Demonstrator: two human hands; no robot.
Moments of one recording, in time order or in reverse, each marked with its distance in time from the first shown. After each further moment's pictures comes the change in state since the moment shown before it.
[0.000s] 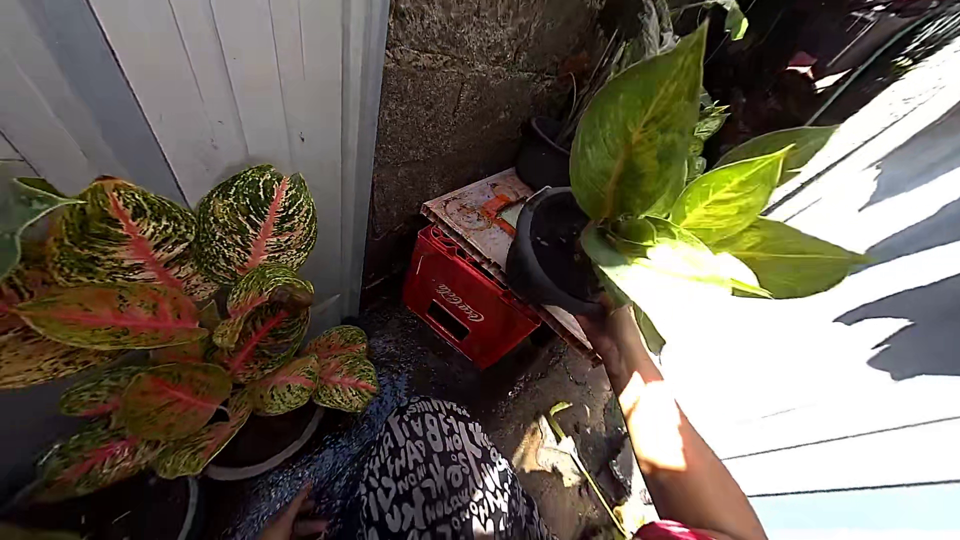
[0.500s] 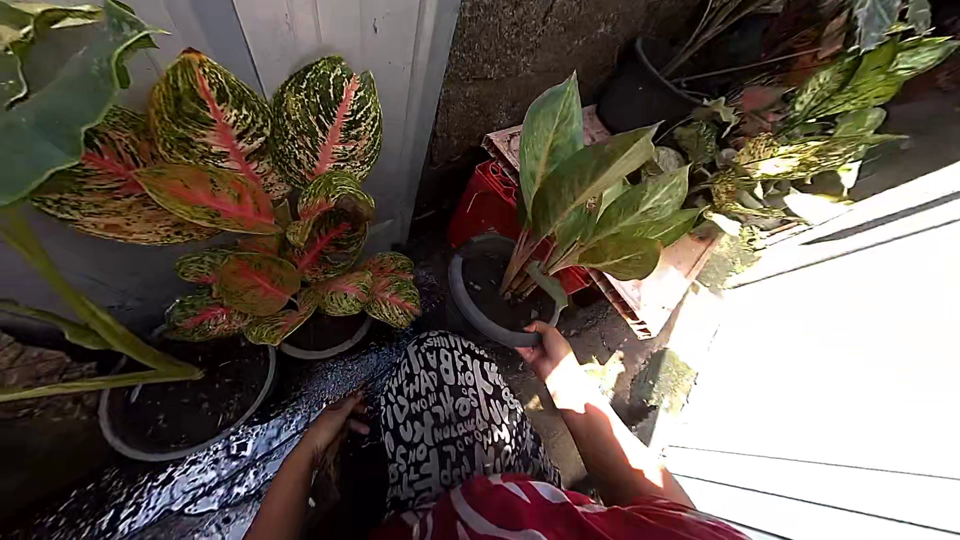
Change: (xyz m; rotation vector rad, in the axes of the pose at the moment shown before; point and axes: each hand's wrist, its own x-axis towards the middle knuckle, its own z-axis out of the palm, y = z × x) left_hand -0.030 -0.003 0.003 0.072 -0.078 -0.066; right_hand -0.082 0.159 0.008 -0.202 0.067 0.728
